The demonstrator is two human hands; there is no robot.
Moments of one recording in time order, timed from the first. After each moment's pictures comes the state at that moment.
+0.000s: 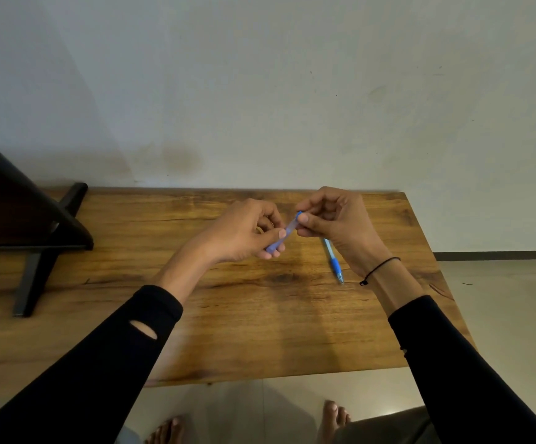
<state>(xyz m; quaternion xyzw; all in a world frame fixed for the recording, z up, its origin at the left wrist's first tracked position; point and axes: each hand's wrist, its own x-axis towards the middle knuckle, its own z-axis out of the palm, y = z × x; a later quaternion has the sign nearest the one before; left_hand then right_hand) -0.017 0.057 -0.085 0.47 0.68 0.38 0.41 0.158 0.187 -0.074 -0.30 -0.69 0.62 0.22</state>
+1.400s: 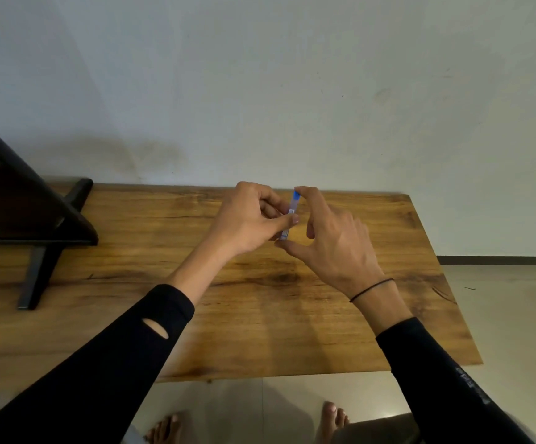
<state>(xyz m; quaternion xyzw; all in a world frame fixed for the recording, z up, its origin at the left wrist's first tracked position) -0.005 0.066 -0.075 0.39 0.74 0.46 0.29 0.155 0.152 -0.075 -0.29 -0.94 0.12 0.17</state>
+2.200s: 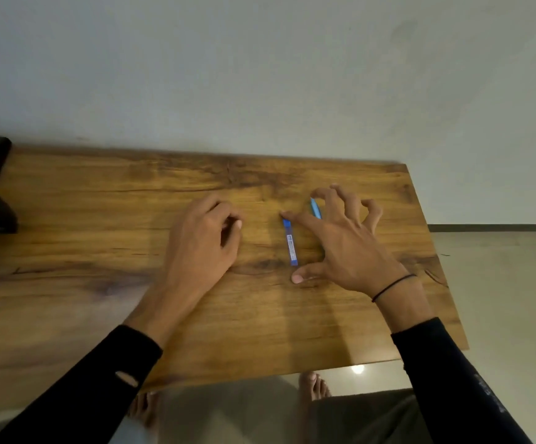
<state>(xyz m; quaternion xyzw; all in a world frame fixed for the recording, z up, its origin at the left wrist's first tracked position) 0.004 0.035 -0.163 0.49 0.80 0.34 0.04 0.192 0.196 -0.115 -0.28 -0.95 0.04 -0.11</state>
